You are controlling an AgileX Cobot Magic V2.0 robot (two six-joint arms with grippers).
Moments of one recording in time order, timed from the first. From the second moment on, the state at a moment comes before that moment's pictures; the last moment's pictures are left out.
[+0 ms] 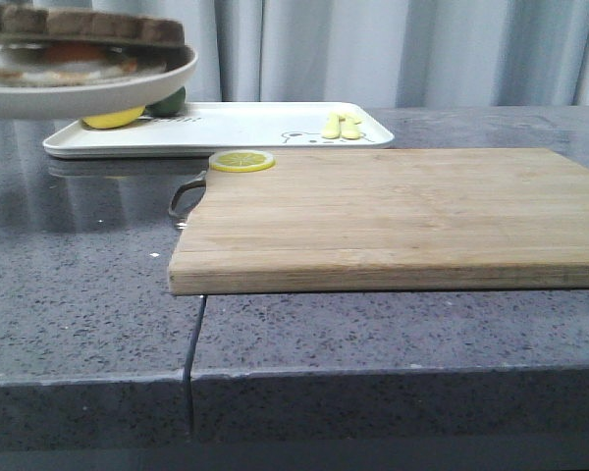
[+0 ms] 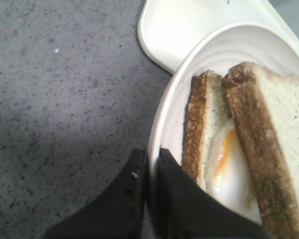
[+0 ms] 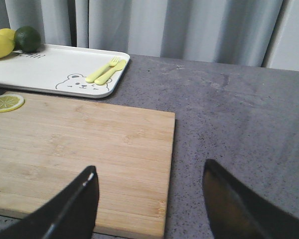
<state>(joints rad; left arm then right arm) 0.04 1.26 -0.91 -0.70 0.55 -0.09 0.20 0.17 -0.40 -0.02 0.45 0.01</state>
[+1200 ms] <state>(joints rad) -0.05 2.08 -1.84 -0.80 0.79 0.04 0.20 0.17 -0.40 -0.02 0.45 0.01</state>
